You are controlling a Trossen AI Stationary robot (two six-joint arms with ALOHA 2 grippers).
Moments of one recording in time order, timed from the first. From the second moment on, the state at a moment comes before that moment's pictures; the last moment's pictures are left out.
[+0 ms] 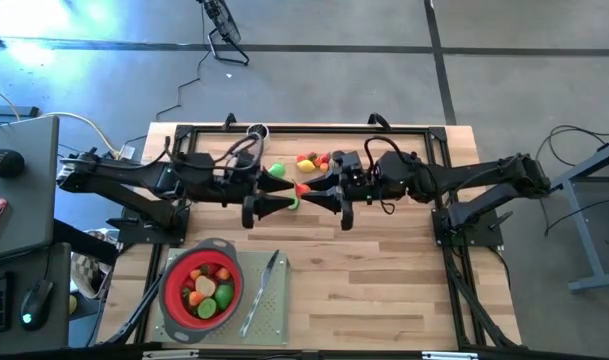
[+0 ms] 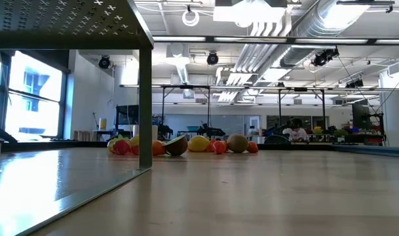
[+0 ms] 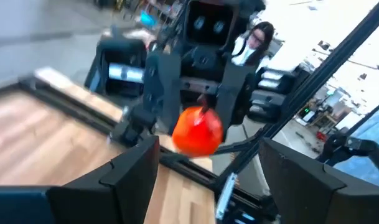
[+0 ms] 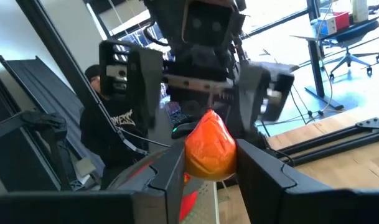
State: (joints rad) left arm -0.16 1.15 1.21 -0.05 -0.17 -0.59; right arm 0.10 1.39 1.27 0.15 0.03 0.41
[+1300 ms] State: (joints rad) left arm -0.16 1.27 1.21 0.14 -0.17 -0.89; right arm 0.10 1.39 1.27 0.11 0.03 0.20
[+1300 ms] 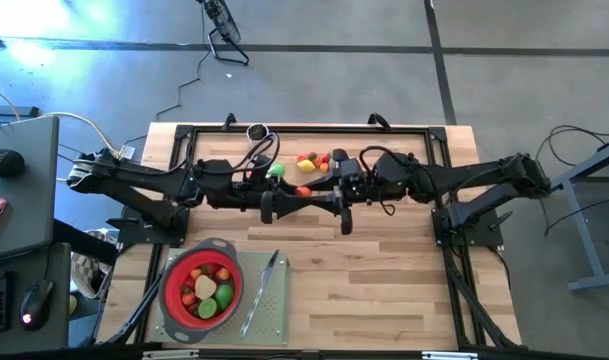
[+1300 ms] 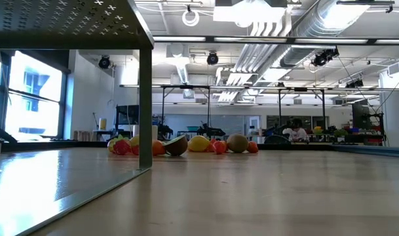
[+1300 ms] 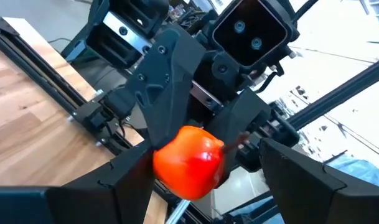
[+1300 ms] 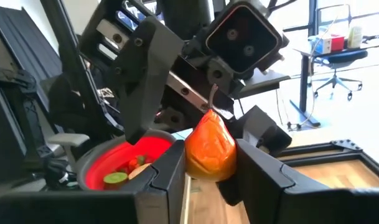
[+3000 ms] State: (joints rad) left arm -0.16 1.28 1.21 0.13 -0.20 -0.95; right arm 0.10 1.39 1.27 0.06 0.02 0.10
